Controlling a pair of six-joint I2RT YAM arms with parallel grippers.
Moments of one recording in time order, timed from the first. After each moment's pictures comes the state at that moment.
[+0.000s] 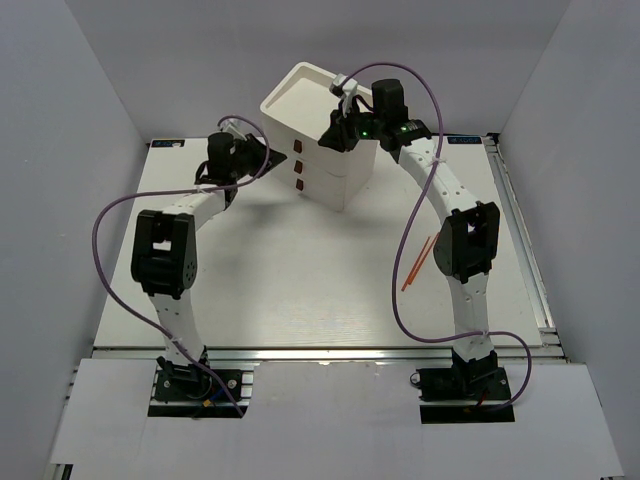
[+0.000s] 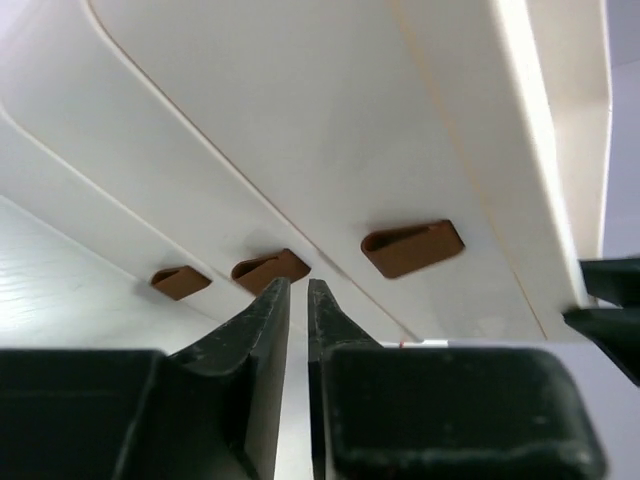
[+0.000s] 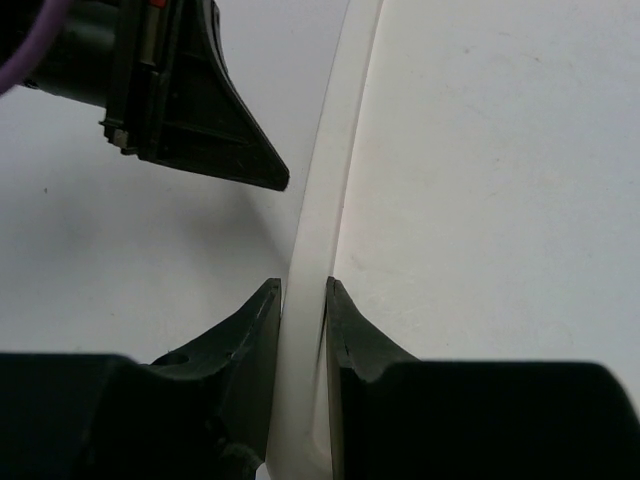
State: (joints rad) left arm -0.16 2.00 1.41 0.32 0.45 -0.84; right arm 0.43 2.20 2.21 -0.41 -0.73 -0.23
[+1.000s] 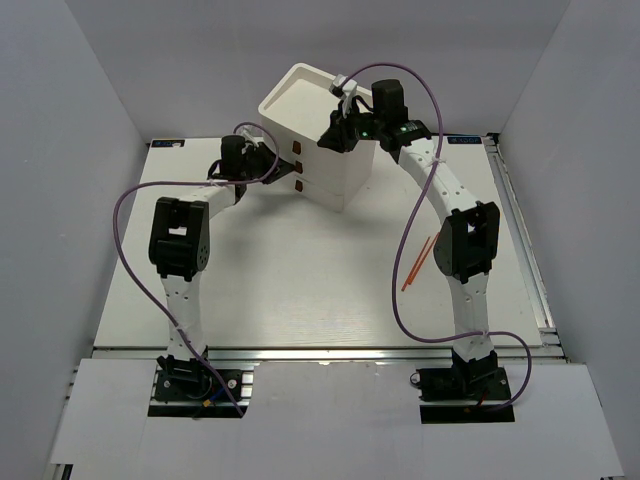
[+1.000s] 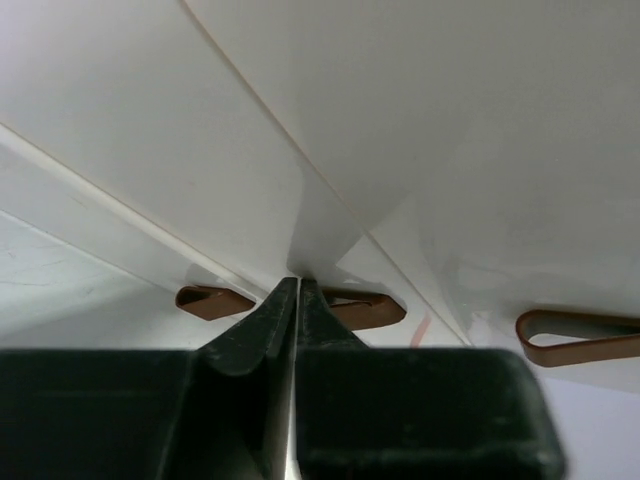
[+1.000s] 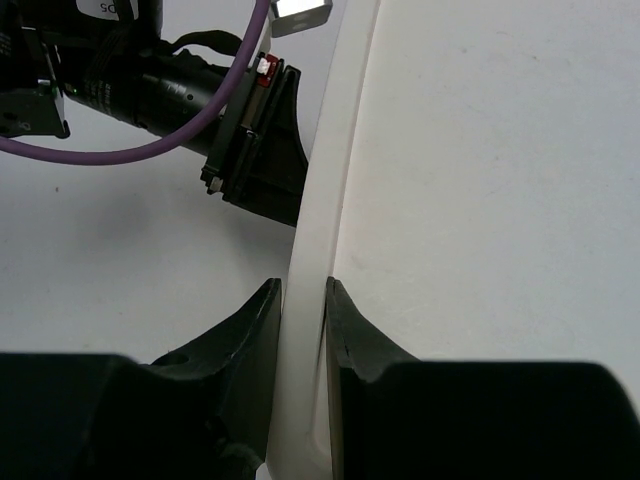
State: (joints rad) left arm -0.17 2.18 1.55 0.25 0.53 -0.84; right arm 0.43 2.20 2.20 -0.40 -0.75 -0.22
